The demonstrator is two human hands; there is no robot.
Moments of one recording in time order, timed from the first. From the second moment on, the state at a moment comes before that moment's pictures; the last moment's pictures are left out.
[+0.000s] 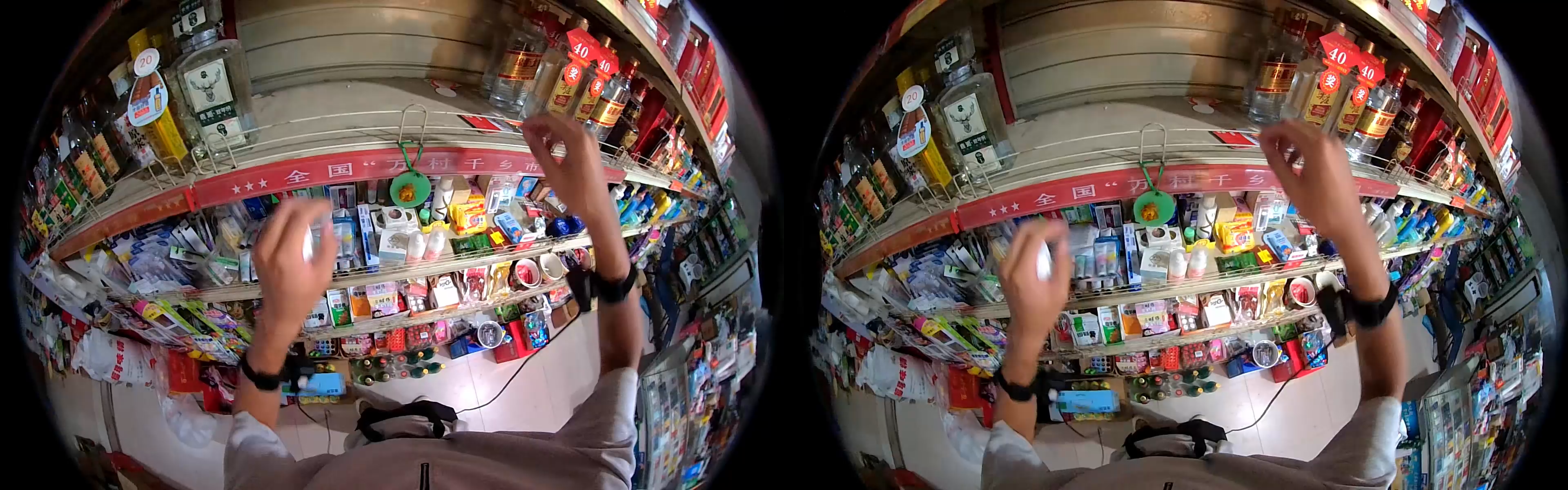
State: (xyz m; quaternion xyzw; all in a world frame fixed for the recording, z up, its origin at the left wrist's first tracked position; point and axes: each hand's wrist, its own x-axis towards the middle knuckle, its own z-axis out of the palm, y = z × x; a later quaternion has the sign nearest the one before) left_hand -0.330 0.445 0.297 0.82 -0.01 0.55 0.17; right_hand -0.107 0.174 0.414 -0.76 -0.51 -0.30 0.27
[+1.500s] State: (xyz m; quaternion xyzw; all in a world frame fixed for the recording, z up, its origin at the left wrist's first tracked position) left_hand -0.229 0.517 0.358 0.77 0.00 0.63 -0.03; right_hand 0.086 0.285 0.464 -0.81 -0.56 0.17 -0.09
